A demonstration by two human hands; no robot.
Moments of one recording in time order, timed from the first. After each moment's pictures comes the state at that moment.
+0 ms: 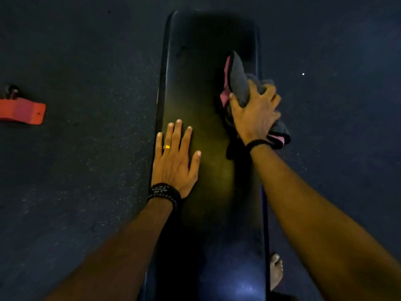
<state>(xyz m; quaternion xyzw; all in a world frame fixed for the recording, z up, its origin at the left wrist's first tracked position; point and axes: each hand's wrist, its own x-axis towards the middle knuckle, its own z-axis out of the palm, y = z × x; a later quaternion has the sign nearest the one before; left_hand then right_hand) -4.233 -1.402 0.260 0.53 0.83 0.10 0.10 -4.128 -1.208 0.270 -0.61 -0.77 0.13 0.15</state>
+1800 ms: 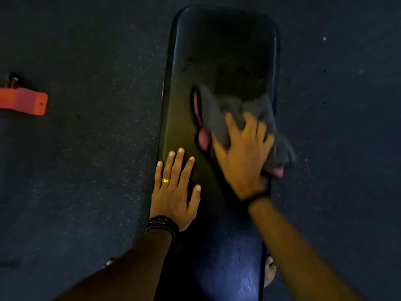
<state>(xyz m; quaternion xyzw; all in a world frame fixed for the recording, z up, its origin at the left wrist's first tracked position) -4.237 -1.403 0.269 0.53 0.83 0.08 0.15 -4.150 -1.236 0.288 -0.50 -0.86 0.09 0.07</state>
